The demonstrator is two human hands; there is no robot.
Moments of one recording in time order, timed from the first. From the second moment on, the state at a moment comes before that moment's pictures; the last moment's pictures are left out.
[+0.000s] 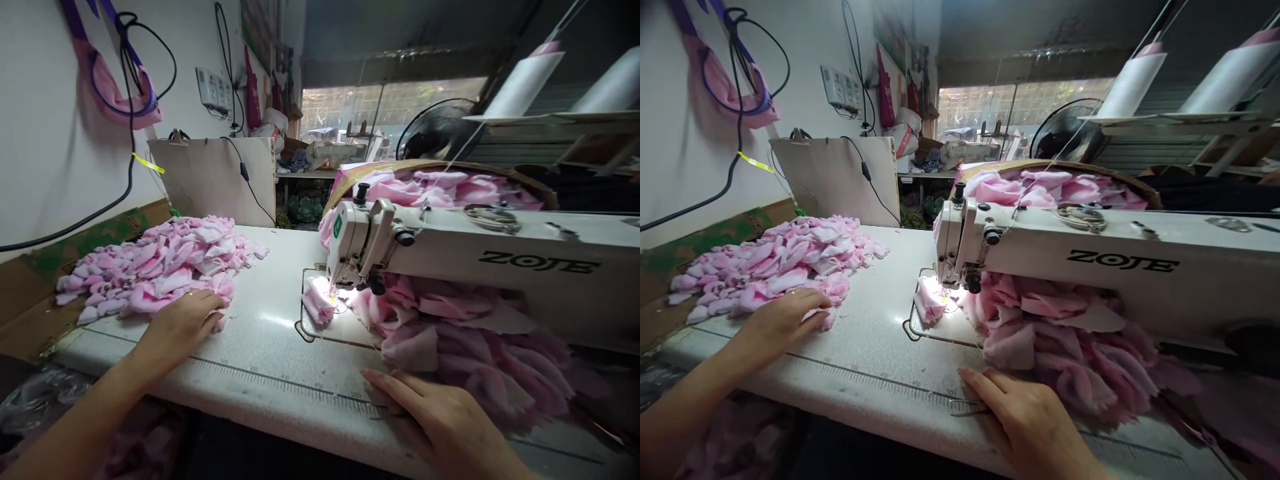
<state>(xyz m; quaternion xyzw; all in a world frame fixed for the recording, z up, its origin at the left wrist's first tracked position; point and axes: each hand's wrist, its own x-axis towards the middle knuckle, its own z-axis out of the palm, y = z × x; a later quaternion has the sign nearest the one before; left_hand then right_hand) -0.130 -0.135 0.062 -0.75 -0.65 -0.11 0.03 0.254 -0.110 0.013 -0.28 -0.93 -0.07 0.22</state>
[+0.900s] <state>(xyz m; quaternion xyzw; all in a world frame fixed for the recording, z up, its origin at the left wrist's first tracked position) -0.035 -0.148 0.059 -0.68 -0.49 -0.35 -0.42 0.169 -0.124 0.047 -0.36 -0.79 0.36 0.35</state>
